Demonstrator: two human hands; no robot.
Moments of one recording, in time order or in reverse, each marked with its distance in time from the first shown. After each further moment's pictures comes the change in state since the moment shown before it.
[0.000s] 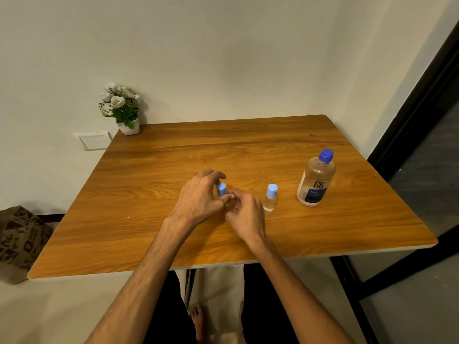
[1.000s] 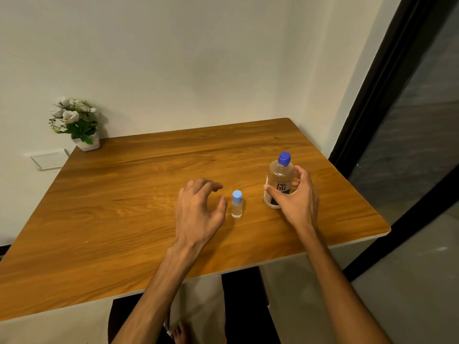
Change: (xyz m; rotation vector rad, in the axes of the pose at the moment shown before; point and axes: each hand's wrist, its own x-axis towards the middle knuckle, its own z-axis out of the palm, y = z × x) left_hand -0.007 0.065 0.043 -0.208 0.361 0.132; right_hand 0.016 0.071 -0.158 -0.014 0.436 0.295
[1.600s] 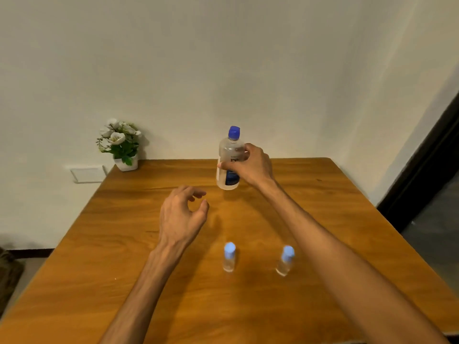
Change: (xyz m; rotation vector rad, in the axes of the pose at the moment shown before) left_hand 0.078 -0.115 -0.063 0.005 0.064 -0.250; right_hand 0.077 -0.209 0.161 0.065 -0.410 -0.312
